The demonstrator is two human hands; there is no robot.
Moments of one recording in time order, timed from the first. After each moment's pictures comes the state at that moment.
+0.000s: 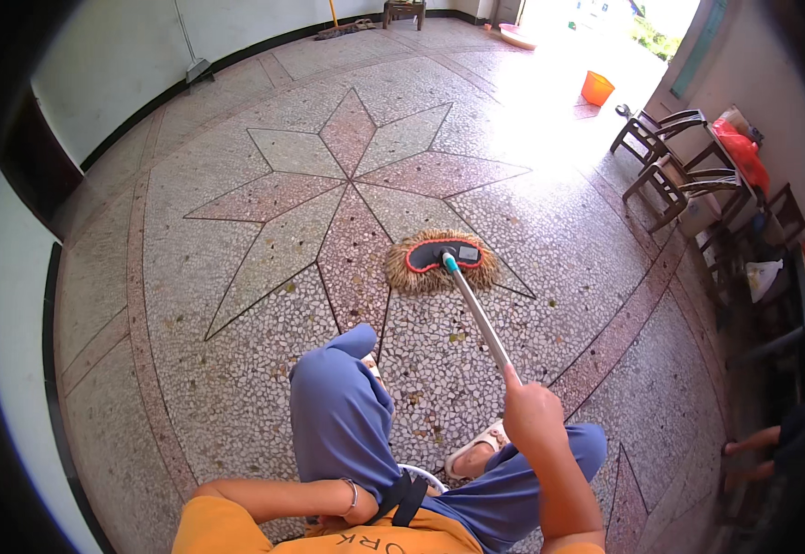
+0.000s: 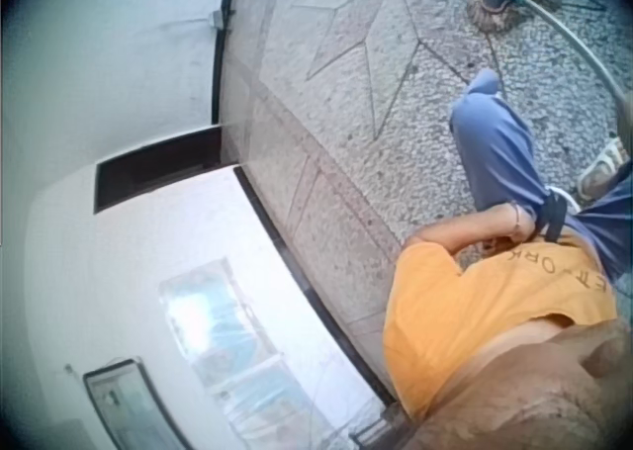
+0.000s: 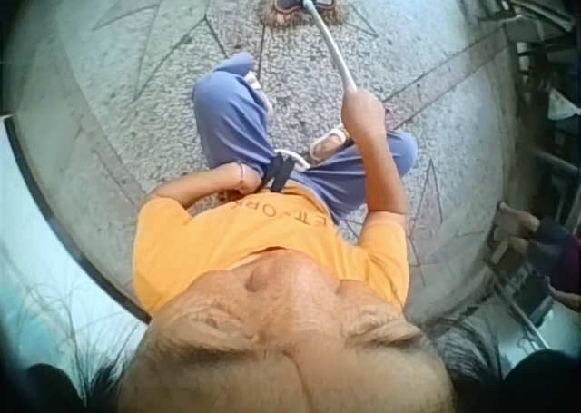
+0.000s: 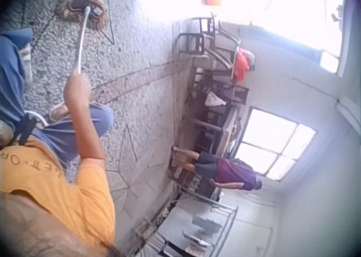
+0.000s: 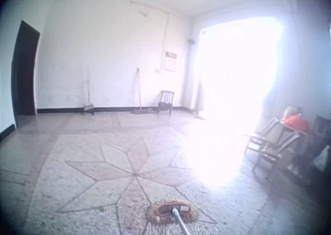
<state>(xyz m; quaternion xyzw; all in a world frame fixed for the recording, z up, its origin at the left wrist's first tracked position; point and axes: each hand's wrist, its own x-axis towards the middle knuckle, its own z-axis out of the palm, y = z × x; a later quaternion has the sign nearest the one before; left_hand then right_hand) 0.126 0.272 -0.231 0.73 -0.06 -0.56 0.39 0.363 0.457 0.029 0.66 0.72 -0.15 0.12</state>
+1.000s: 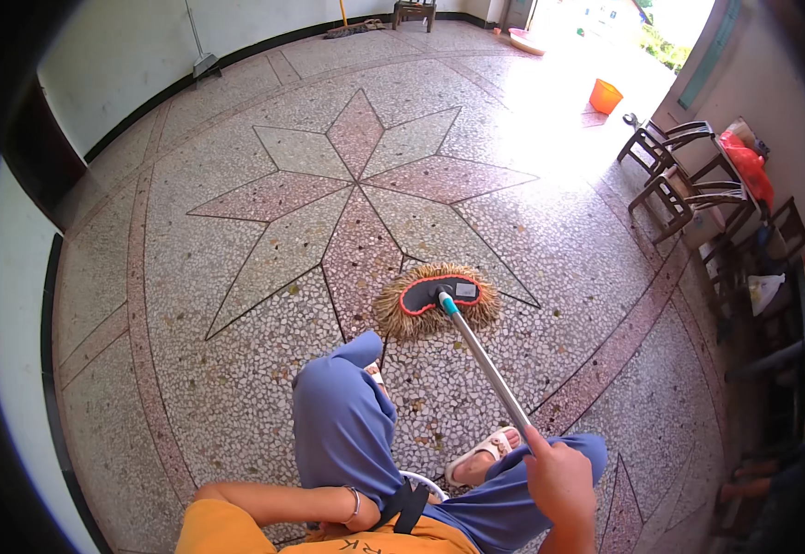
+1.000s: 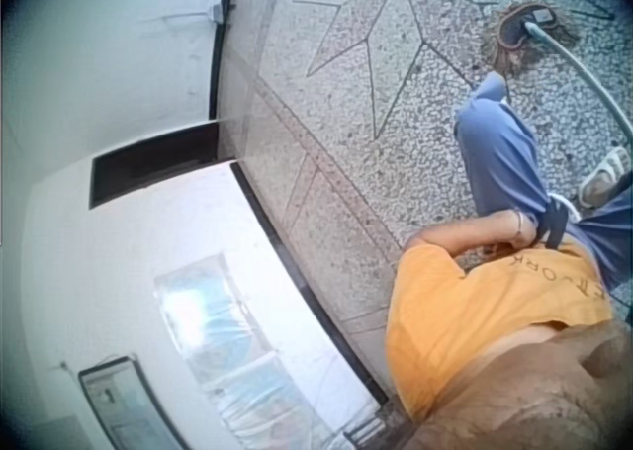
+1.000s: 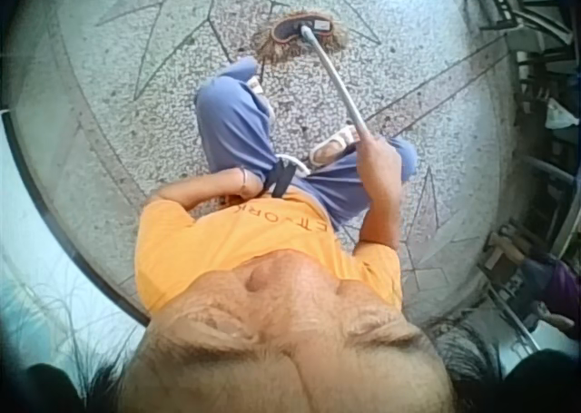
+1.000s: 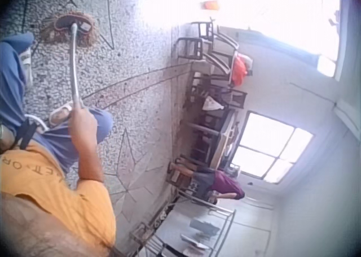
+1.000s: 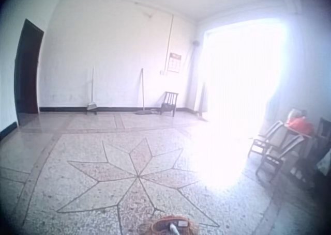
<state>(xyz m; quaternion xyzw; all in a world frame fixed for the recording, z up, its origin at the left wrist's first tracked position) 0.121 0.294 -0.183 0.72 0.09 -0.49 0.49 0.379 0.398 0.077 0.67 0.71 -0.17 0.10</state>
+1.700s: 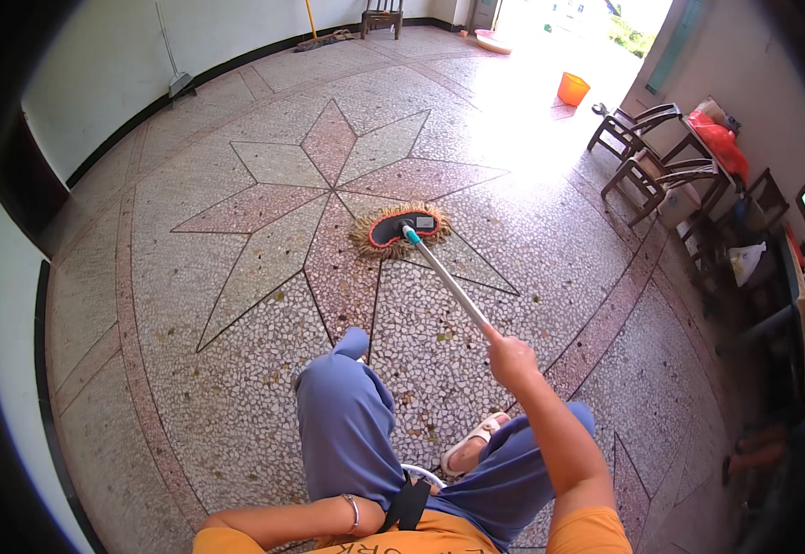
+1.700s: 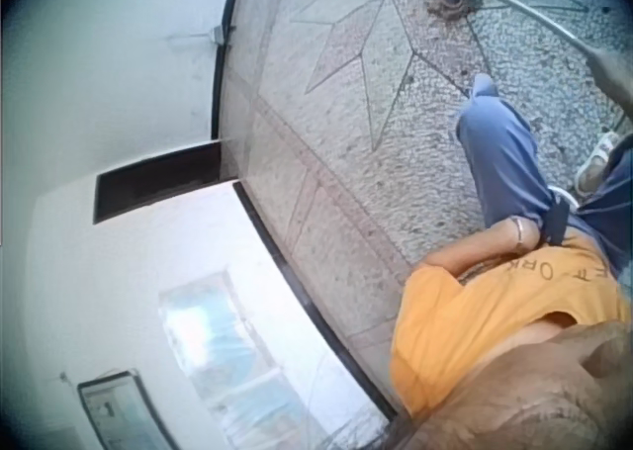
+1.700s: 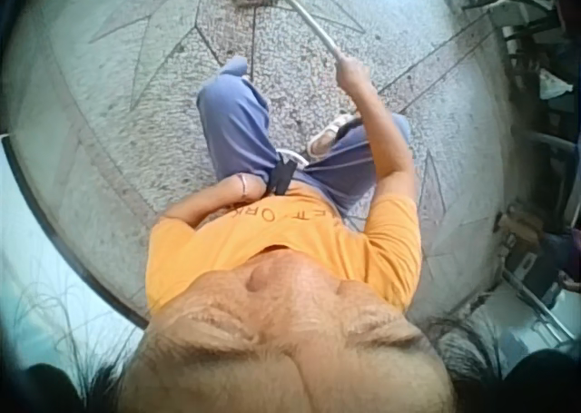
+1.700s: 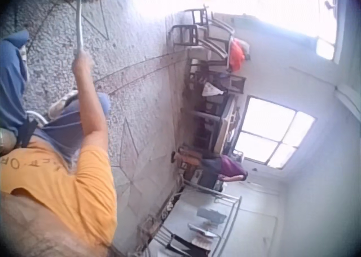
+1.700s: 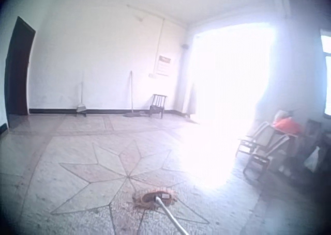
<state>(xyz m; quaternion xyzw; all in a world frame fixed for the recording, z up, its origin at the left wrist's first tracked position) 0.132 0.268 -0.158 0.62 0.33 -0.40 0.59 0.397 0.523 -0.067 0.68 0.71 -0.16 0.08</state>
